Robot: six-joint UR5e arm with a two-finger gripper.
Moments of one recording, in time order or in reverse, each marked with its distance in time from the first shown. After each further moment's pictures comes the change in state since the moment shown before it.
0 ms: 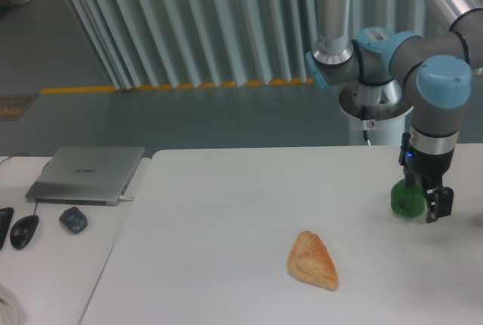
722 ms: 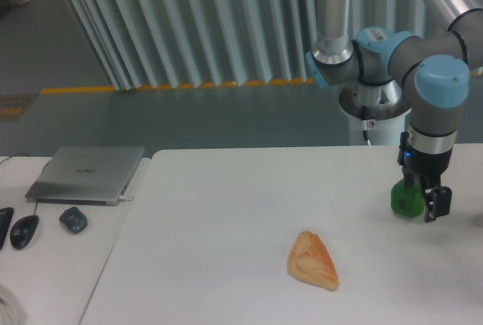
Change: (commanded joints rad) arm -0.002 0.023 -0.044 0.040 0.005 0.002
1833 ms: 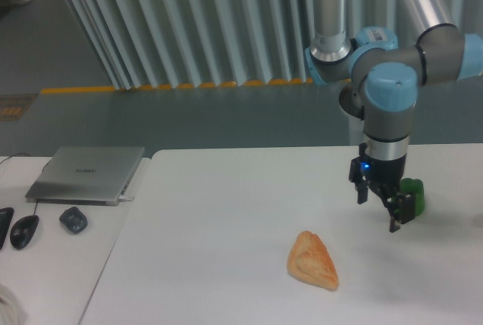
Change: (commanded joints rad) arm -0.189 -0.034 0.006 0.150 -0.026 -0.586
